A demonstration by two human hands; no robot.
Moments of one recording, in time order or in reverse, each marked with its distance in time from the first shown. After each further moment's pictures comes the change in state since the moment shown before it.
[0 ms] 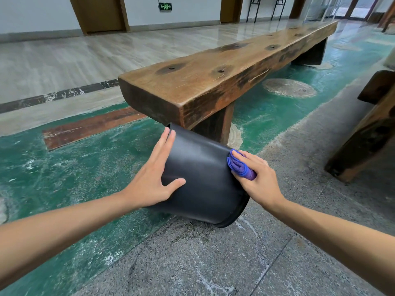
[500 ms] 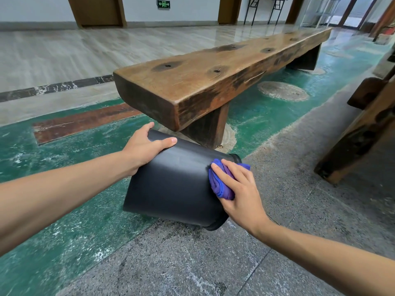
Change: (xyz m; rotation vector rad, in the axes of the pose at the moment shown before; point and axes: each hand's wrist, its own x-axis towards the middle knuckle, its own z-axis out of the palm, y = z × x) left_hand 0.056 -0.013 -0.023 -0.317 0.117 -0.665; right_hand -0.044 -0.021 0.014 -0.250 -0.081 -0.223
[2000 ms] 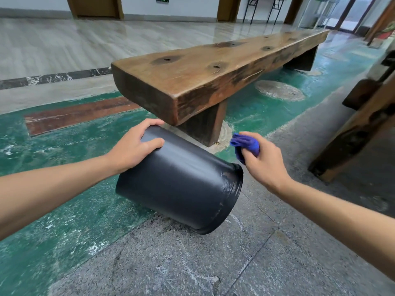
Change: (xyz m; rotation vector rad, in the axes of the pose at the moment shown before) left_hand -0.022 -0.010 -0.018 0.123 -0.137 0.363; right_hand 0.053 0.002 -0.070 0.201 0.076 0.284
